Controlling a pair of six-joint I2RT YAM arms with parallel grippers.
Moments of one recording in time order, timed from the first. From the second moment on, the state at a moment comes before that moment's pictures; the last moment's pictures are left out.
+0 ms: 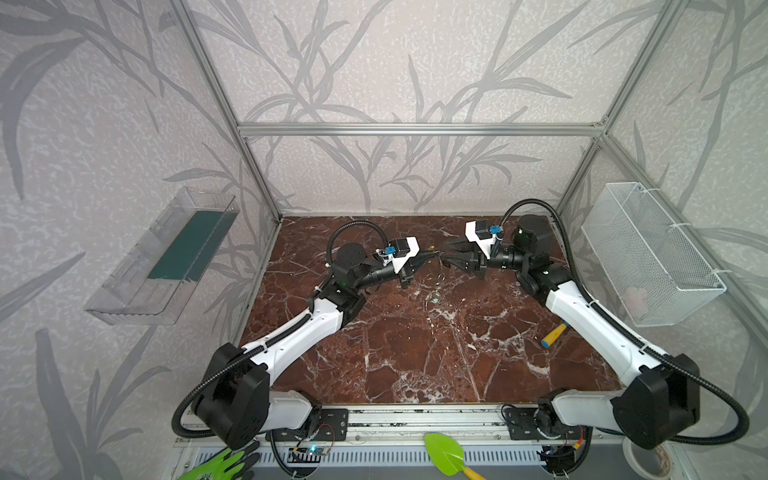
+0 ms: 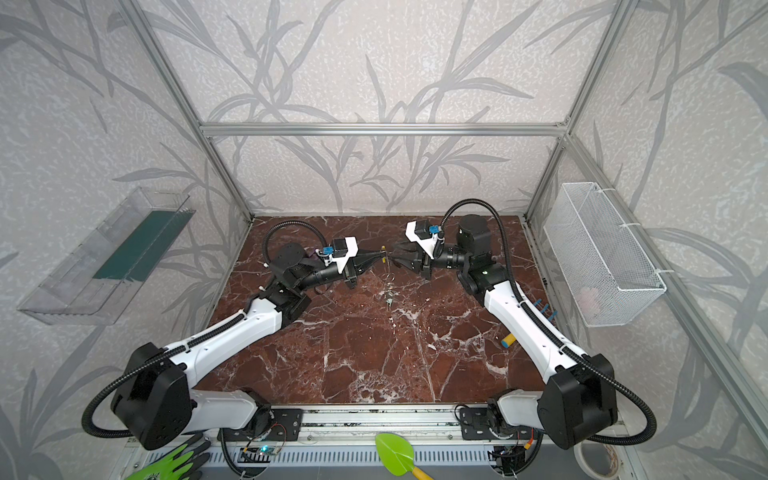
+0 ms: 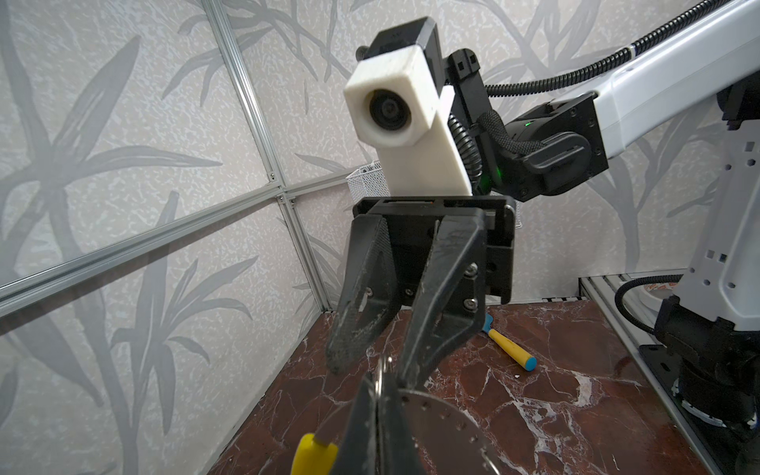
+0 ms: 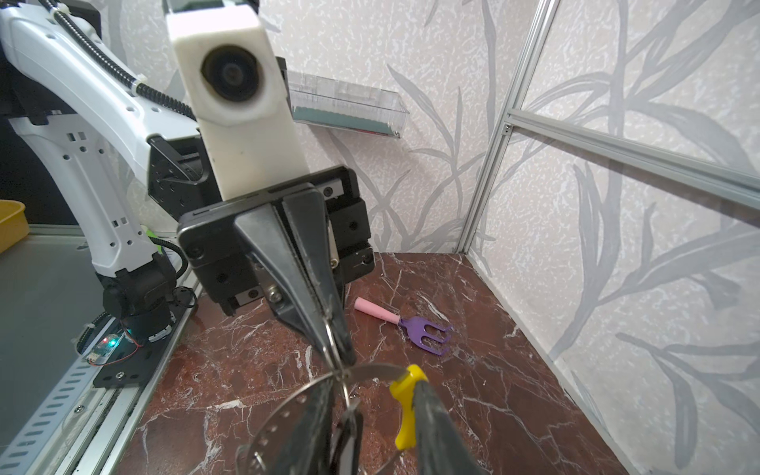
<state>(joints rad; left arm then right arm) -0.55 1.34 0.90 0.63 0.73 0.16 0.36 1.33 1.10 0.09 -1.03 -0.25</state>
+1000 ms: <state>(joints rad) -0.55 1.34 0.92 0.59 0.73 0.18 0.36 1.34 1.11 0.11 -1.10 -0.21</state>
